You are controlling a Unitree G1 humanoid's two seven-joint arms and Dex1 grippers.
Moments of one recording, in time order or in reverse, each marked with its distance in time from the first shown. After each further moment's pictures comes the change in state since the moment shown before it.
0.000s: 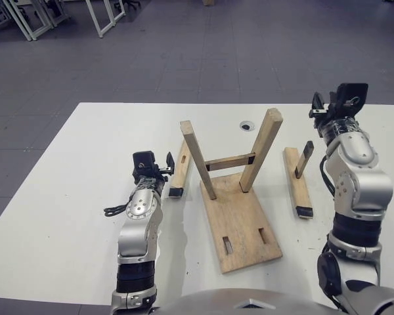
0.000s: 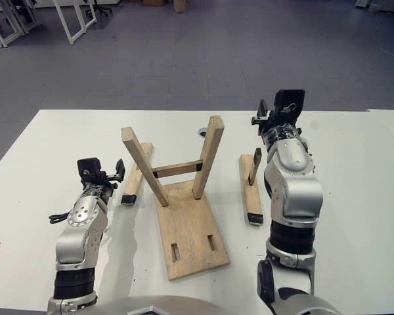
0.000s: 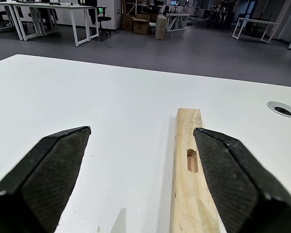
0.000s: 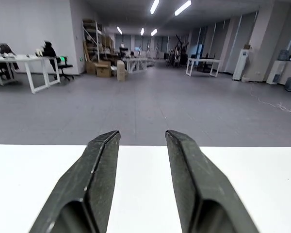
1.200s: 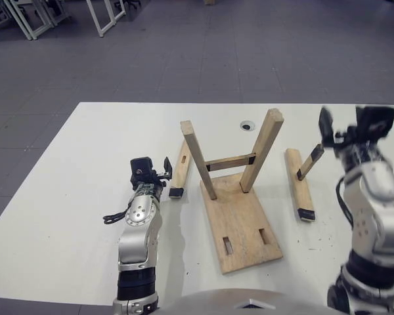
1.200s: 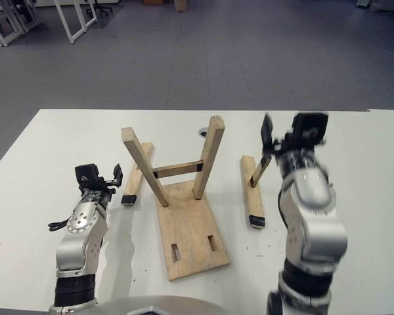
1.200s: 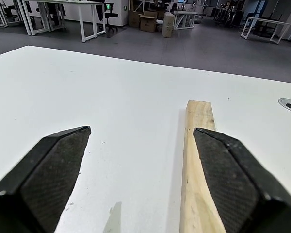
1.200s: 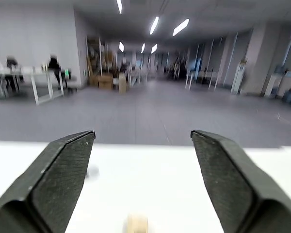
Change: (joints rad) left arm 0.065 -0.024 0.013 -0.029 0.009 -0.028 0.007; right arm 0.401 -0.015 -0.030 -0.471 0.086 0.065 0.025
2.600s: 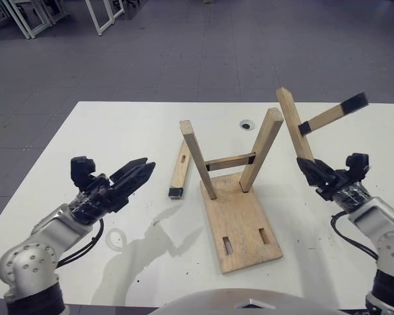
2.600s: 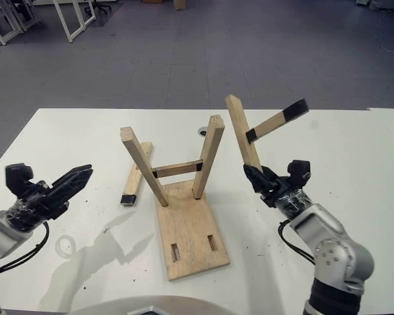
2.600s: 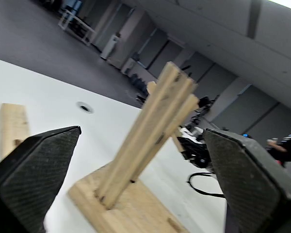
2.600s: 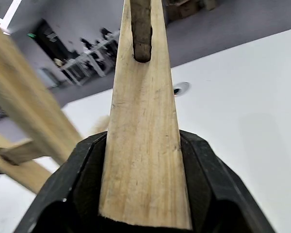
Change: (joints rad) left arm 0.105 0.531 0.463 -0.113 -1.260 0.530 -0.773; right arm 0.086 -0.124 -0.270 0.337 0.742 0.082 0.463
